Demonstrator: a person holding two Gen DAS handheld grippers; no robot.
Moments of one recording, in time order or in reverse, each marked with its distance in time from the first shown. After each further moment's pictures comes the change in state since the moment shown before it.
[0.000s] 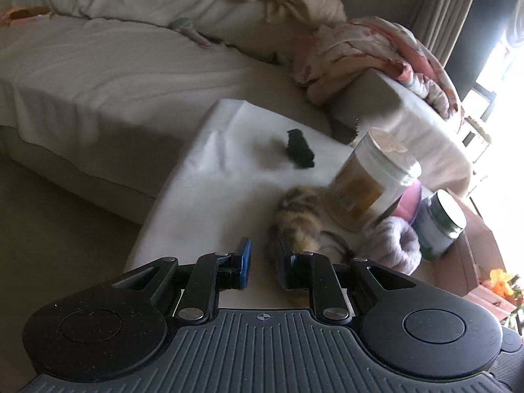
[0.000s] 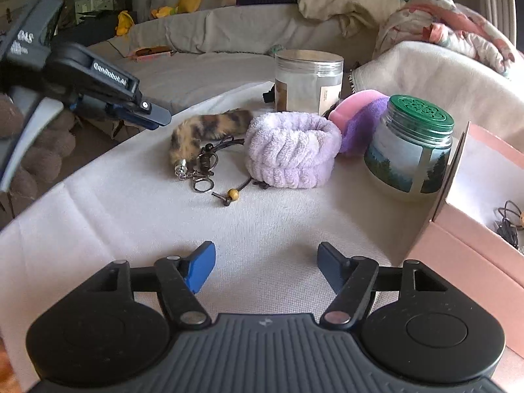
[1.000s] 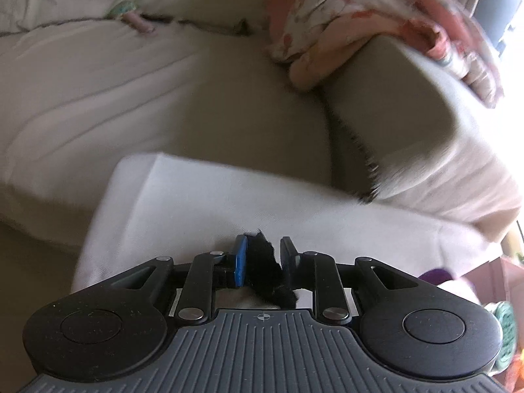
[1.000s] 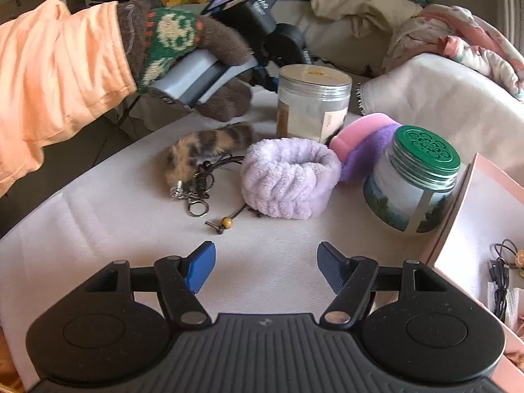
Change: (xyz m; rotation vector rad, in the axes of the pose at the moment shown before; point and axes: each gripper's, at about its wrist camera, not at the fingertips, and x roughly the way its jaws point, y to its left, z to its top) left arm 0.180 -0.059 0.129 0.129 0.193 0.068; right arm 0.005 -0.007 0.026 -0.061 0.032 -0.029
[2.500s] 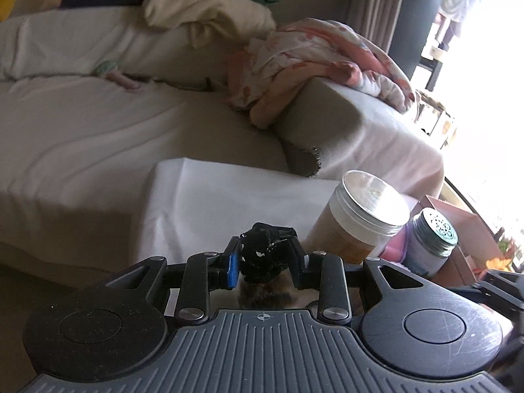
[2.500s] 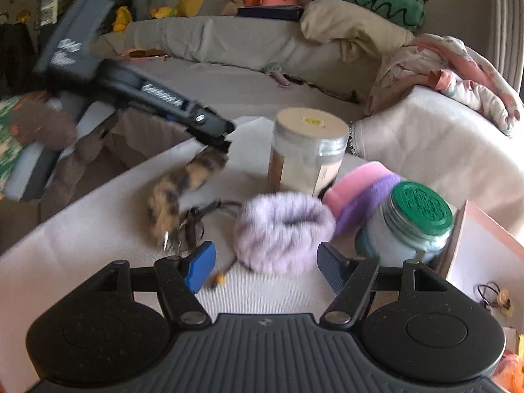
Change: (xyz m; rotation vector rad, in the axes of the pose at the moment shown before) left arm -0.117 0.041 -0.100 0.121 -0.258 -0.182; right arm 0.016 0.012 0.043 0.004 -0.064 -0.086
